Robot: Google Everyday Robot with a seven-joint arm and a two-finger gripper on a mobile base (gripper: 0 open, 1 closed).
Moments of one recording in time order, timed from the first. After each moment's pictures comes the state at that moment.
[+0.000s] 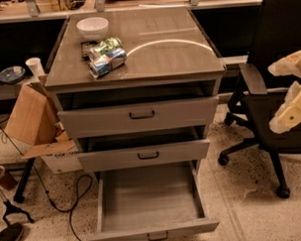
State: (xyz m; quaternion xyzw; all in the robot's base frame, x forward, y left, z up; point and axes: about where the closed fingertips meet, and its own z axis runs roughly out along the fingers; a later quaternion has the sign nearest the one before) arm 0.462 -0.251 0.935 -0.51 0.80 0.17 0.26
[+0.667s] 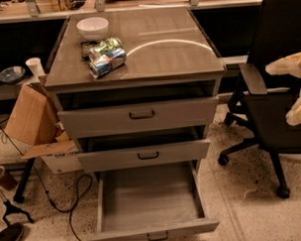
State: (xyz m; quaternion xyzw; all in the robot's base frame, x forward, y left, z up) arm 0.491 -0.281 0.919 -0.55 0.74 0.26 0.29
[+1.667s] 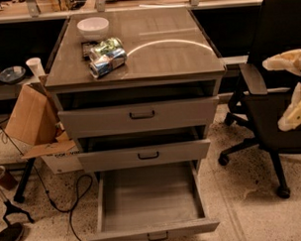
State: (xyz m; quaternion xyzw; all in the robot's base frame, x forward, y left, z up) arm 0.494 -0.270 0.920 -0.59 0.72 0.19 0.31
